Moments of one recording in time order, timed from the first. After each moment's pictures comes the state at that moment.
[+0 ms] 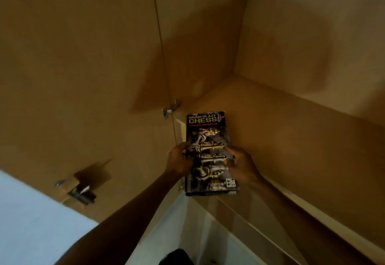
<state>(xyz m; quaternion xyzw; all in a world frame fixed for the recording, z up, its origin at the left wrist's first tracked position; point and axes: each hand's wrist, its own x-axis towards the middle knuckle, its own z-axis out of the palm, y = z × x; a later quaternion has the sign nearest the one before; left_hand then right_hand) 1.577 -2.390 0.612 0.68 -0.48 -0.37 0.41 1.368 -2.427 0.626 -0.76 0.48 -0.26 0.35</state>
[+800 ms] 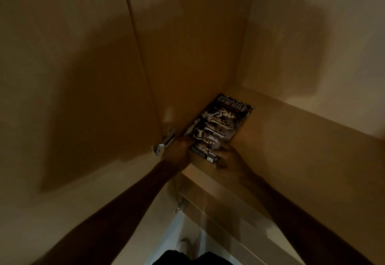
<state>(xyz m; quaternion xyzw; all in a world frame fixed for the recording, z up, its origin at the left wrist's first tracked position) 1.643 -2.582 0.603 0.65 -0.72 -0.13 0.18 1.432 -2.604 0.589 -0.83 0.44 -0.19 0.30</state>
